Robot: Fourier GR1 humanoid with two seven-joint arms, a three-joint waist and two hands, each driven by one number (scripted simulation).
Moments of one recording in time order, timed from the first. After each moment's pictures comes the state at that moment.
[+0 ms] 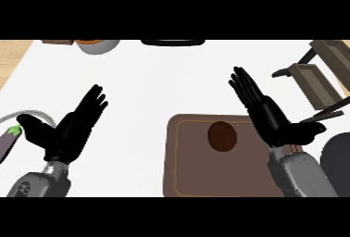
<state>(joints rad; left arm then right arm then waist) -0.13 0.34 -0.20 -1.57 0.42 0.13 0.17 -0.29 -0.21 0.21 -1.48 -0.25 0.07 -0.11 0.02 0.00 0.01</state>
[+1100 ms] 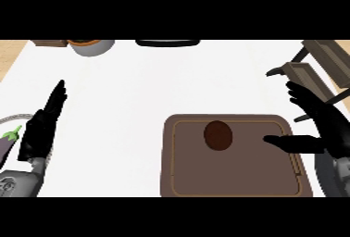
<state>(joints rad) -0.14 0.47 -0.15 -1.46 0.06 0.28 0.06 -0.14 -0.52 0.12 -1.66 -0.05 -0.10 0.38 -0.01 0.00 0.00</state>
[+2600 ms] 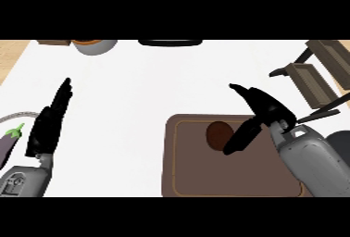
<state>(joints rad) -0.16 0.39 -0.10 -1.43 -0.02 0.23 0.06 -0.54 -0.41 0.41 -1.56 0.05 0.22 1.04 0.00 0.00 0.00</state>
